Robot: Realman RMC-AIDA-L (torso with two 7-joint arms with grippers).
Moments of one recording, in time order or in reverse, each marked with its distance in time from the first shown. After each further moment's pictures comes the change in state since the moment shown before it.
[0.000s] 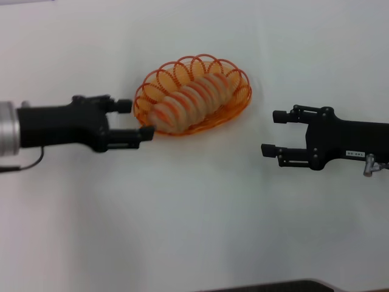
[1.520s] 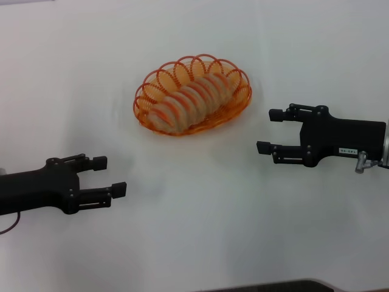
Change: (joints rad) left arm 0.083 0.060 -0.121 -0.278 0.011 0.069 0.240; right arm 0.020 0.003 0.001 0.031 -0.004 0.049 -0.003
